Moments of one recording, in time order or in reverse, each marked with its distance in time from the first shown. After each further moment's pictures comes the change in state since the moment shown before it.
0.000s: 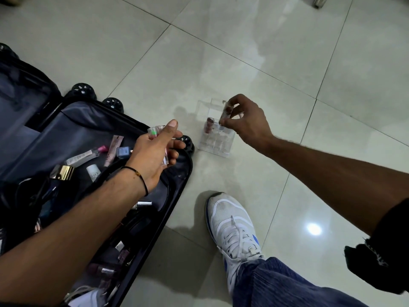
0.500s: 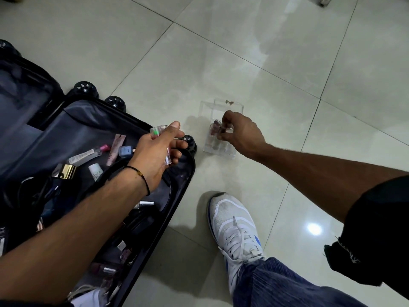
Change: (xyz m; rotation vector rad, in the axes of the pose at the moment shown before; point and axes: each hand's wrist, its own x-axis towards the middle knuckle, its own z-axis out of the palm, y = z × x) left_hand 0.004 0.000 0.000 0.007 0.022 0.003; right_hand 0.009 0.030 0.023 -0.427 -0.150 -0.084
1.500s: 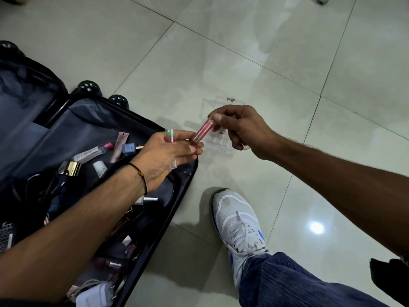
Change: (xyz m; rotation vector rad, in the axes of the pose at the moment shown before) left_hand -0.016 0.002 -0.006 0.041 -0.240 -0.033; right_hand -0.040 -0.048 -0.035 0.811 -0.178 0.048
